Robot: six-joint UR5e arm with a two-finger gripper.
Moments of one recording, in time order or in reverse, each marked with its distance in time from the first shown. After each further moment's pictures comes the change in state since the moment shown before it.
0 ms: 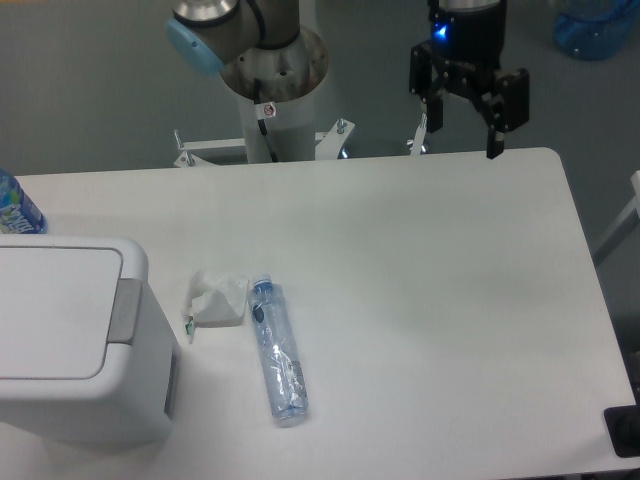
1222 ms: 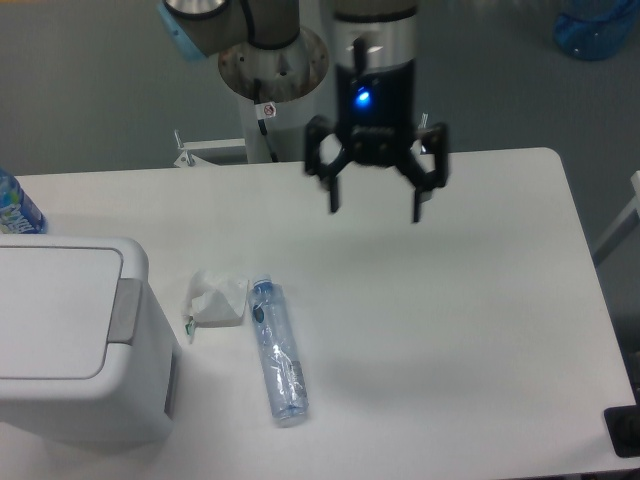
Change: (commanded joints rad) arm -0.400 -0.141 0.057 0.259 -0.020 -1.159
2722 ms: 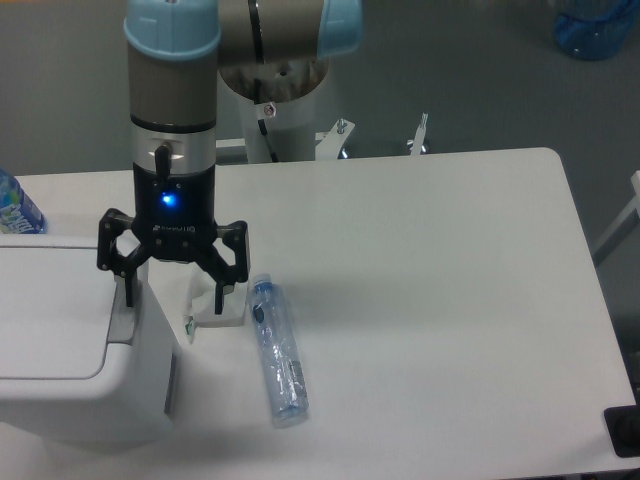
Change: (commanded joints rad) arm -0.215 -0.124 0.034 0.089 -0.006 -0.312
